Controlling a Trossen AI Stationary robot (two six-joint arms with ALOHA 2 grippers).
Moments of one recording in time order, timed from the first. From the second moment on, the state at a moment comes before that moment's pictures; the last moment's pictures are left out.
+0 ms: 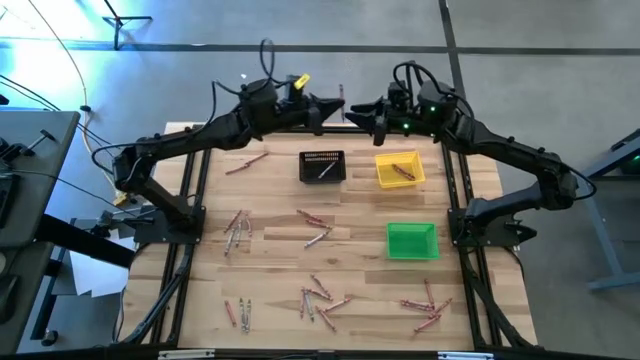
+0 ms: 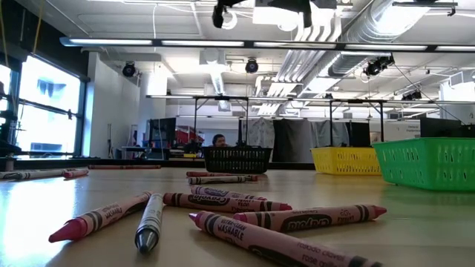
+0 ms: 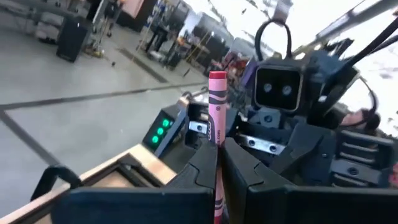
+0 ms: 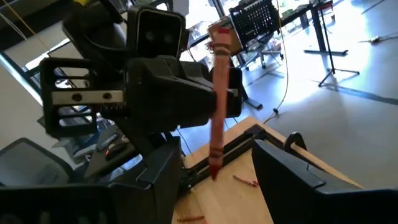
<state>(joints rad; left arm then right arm) 0.37 1.55 1.46 0.13 0.03 -0.55 -0.44 1.26 1.28 -0.08 -0.19 0.45</state>
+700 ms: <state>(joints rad) 0.35 1.64 1.53 0.10 0.06 -0.57 -0.44 1.26 1.28 -0.14 -0.20 0.43</state>
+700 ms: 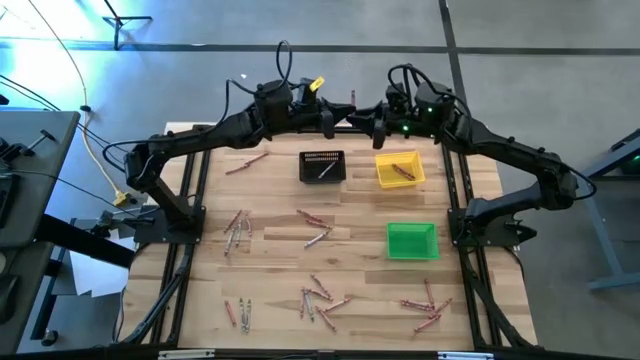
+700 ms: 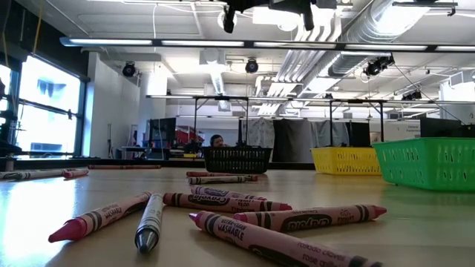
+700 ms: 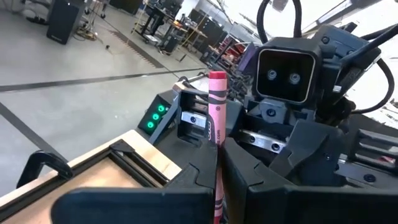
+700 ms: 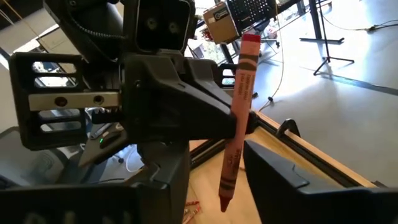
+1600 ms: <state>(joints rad) 0.36 1.64 1.53 0.07 0.12 -0.43 -0.57 1.19 1.28 -0.32 -0.19 0.42</state>
